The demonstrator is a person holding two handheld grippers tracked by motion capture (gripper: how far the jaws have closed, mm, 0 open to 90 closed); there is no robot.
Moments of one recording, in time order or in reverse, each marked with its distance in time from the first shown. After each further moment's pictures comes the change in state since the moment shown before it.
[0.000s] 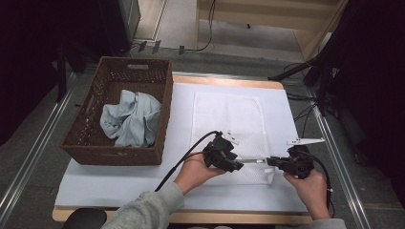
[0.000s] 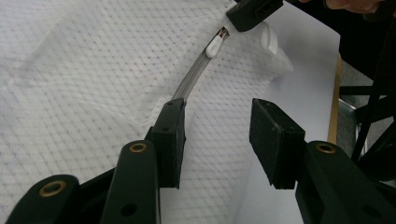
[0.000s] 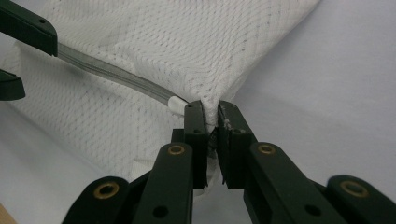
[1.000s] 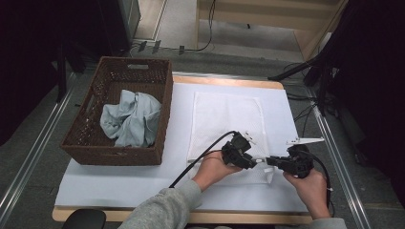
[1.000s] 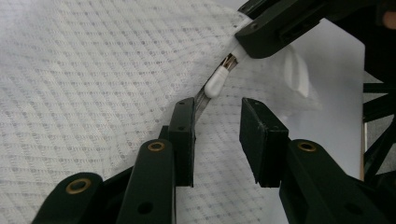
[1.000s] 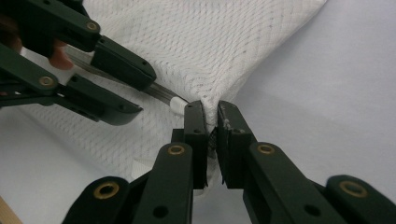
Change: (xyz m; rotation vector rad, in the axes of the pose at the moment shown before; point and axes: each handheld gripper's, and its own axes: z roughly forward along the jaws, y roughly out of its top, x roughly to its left) left arm 0.006 0.021 0.059 0.036 -0.019 -0.011; right arm 0.001 0.002 0.000 -0.001 0.011 -0.006
